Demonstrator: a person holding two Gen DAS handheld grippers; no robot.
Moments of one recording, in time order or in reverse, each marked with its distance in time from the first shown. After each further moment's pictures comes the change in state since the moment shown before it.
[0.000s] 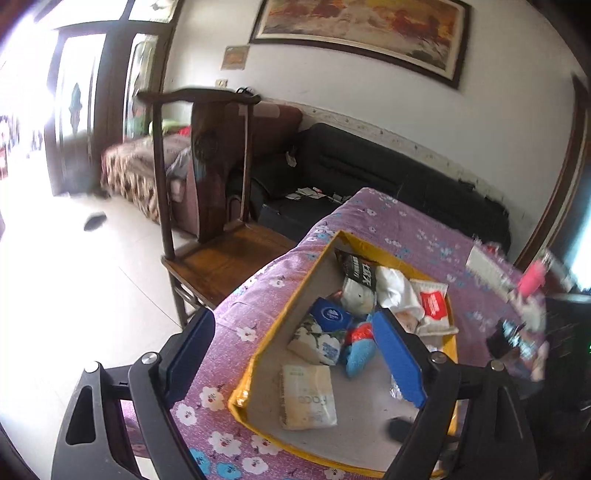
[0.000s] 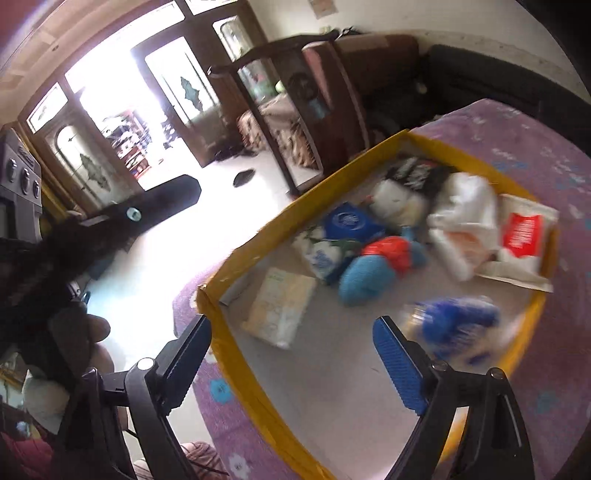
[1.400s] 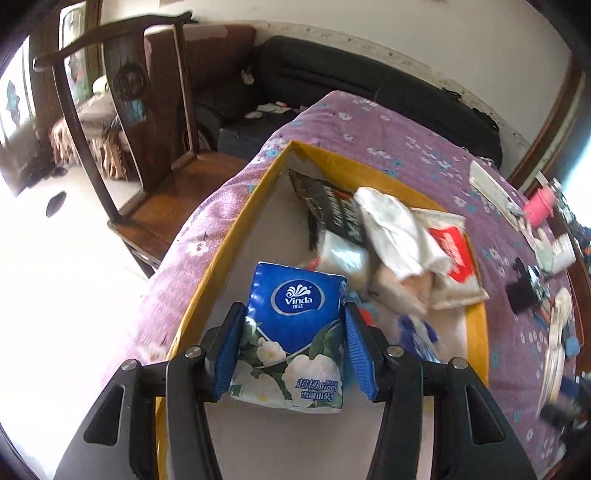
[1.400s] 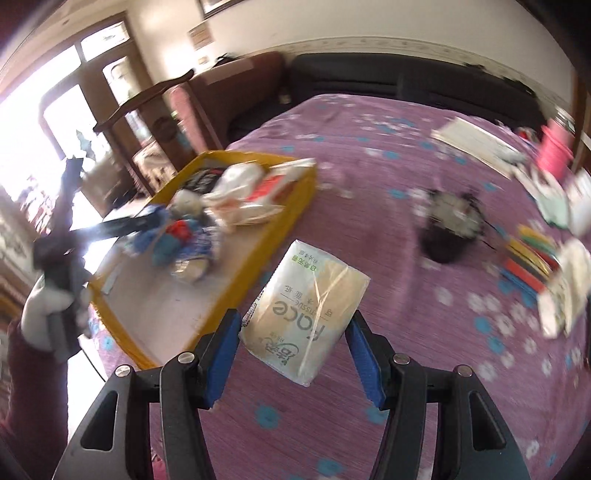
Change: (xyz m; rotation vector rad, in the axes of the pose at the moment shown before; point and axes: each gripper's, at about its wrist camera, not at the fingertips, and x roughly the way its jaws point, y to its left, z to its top) left arm 0.142 -0.041 0.007 0.107 0.376 -0.087; right arm -0.103 -0.093 -0.060 0.215 -0.039 -0.313
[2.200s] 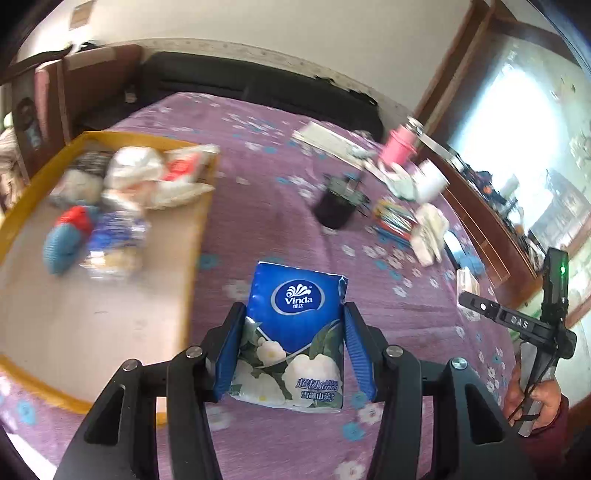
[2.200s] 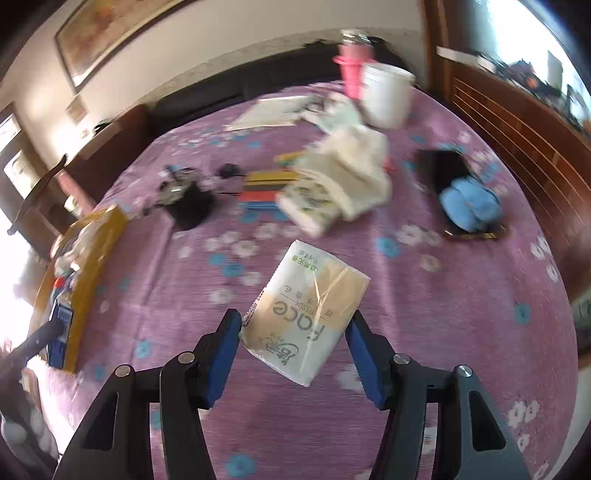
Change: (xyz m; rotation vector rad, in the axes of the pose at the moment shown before) left arm -0.074 -0.165 -0.127 0.190 -0.066 -0.349; right arm -0.100 -0.194 -0.115 0.398 -0.103 -0.256
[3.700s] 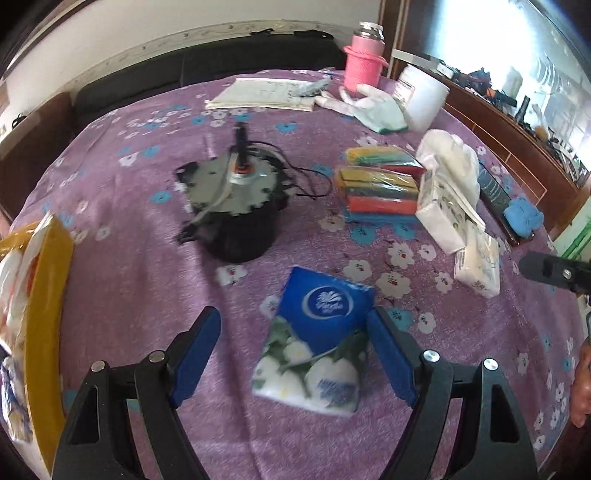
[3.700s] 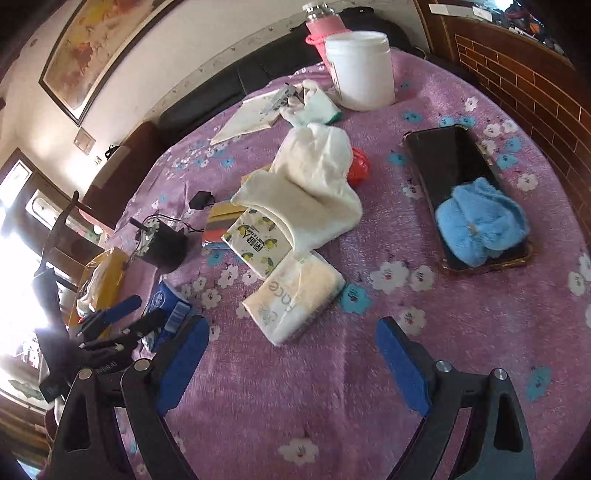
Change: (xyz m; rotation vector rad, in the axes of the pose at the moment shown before) left arm 0.184 -0.133 0.043 0.355 0.190 0.090; right arm 0.051 -0.101 0.052 0.192 0.074 0.149
